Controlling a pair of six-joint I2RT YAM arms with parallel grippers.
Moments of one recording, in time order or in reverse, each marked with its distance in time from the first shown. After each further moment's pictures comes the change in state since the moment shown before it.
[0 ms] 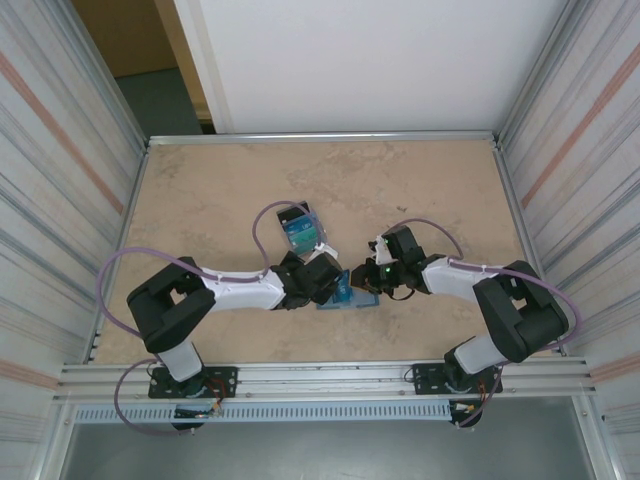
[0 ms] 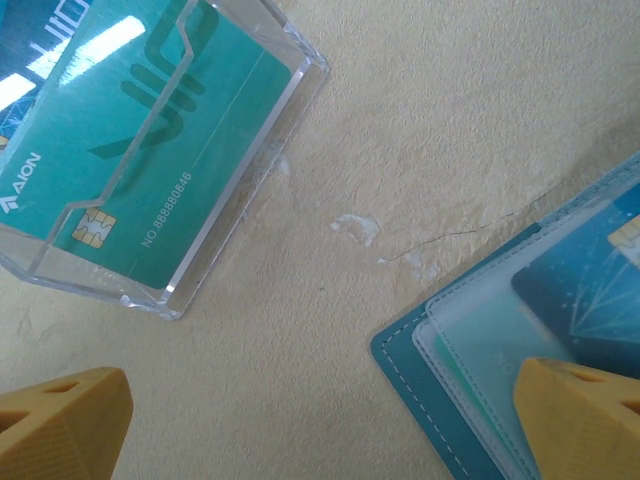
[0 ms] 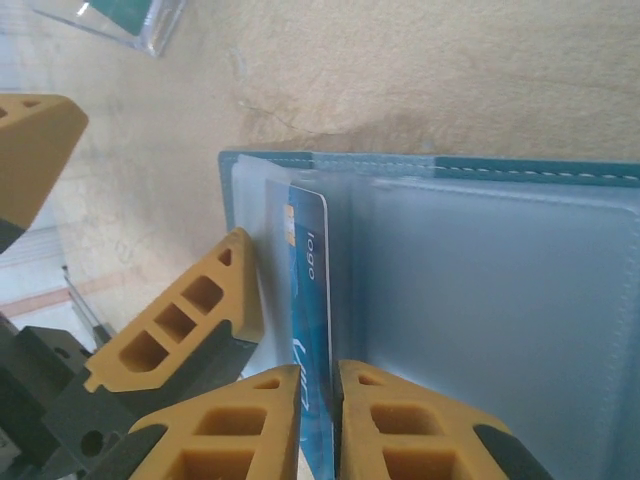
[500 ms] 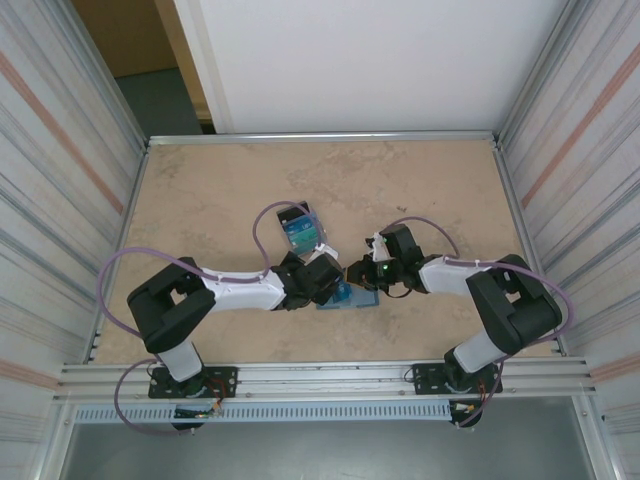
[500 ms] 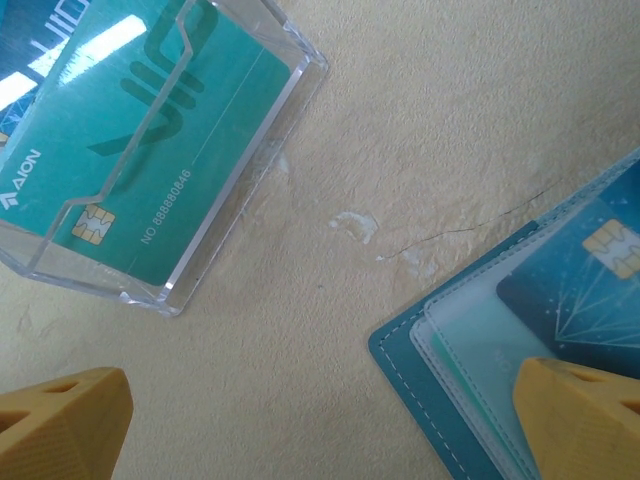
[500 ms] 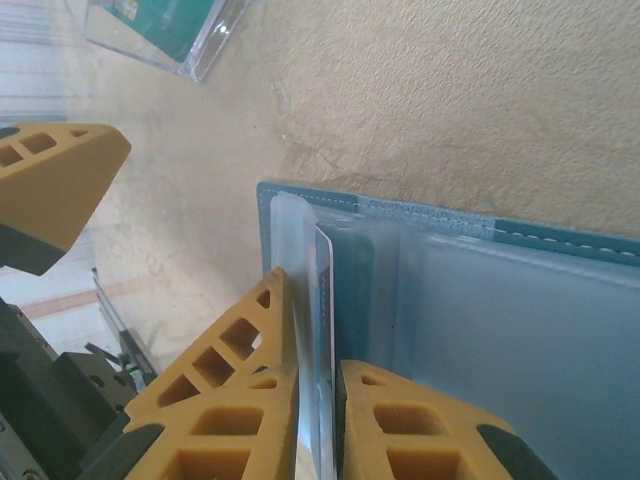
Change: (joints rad) left arm -0.006 0.000 0.000 -0.004 -0.005 -0.010; right arm 0.000 0.058 -0.002 0.124 -0.032 0.030
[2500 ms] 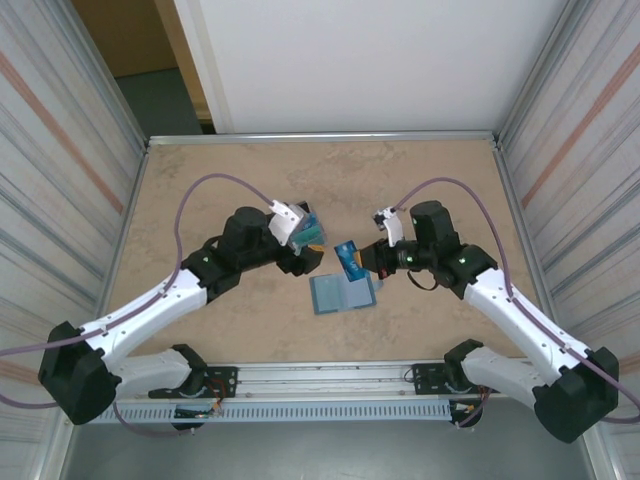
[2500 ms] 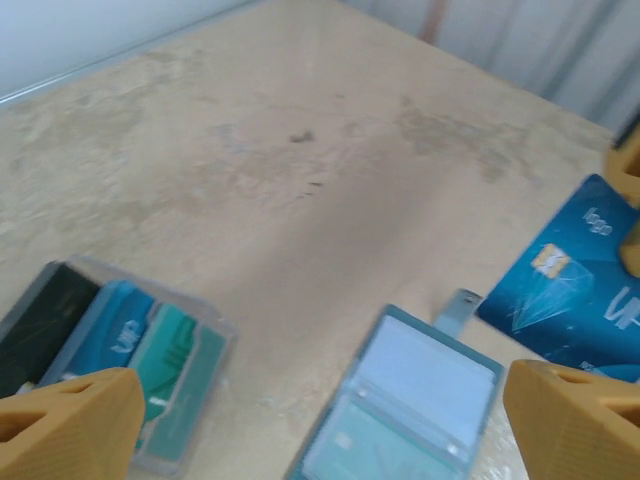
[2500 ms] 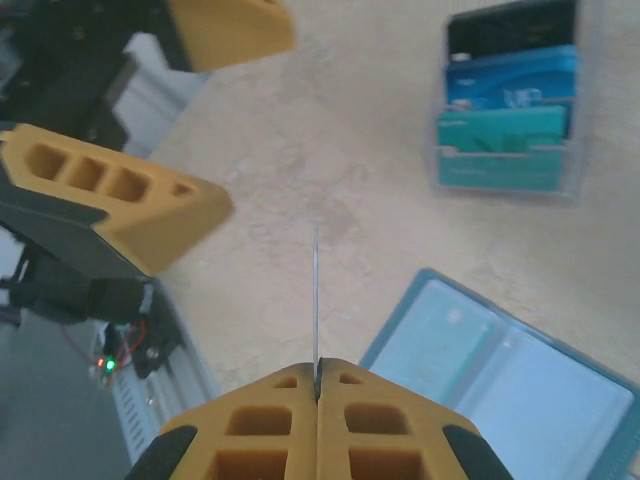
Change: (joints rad) left arm 0.309 -0.560 -0.025 0.033 0.763 0.258; right arm 0.043 -0.522 0.285 -0.567 0.048 -0.578
